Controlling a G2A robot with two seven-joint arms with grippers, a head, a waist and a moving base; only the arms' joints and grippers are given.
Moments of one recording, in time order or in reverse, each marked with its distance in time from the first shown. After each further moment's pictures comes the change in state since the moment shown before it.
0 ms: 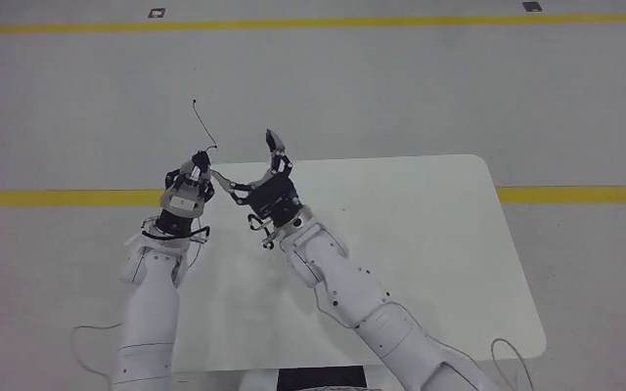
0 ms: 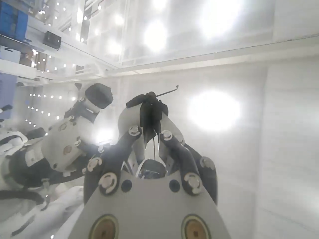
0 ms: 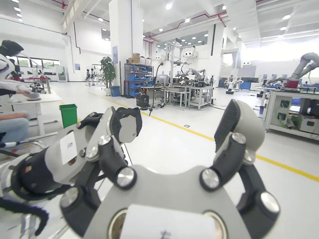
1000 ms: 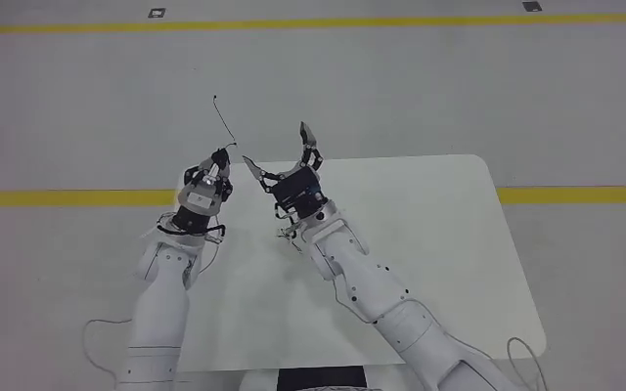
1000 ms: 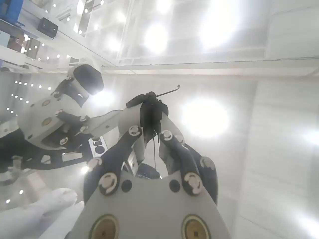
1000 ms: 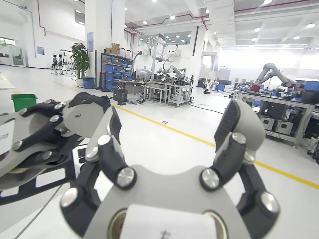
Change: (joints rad) left arm 0.002 0.013 0.097 -0.053 -0.070 0.022 0.093; right arm -0.008 0.111 0.021 -0.070 -0.011 0.120 0.020
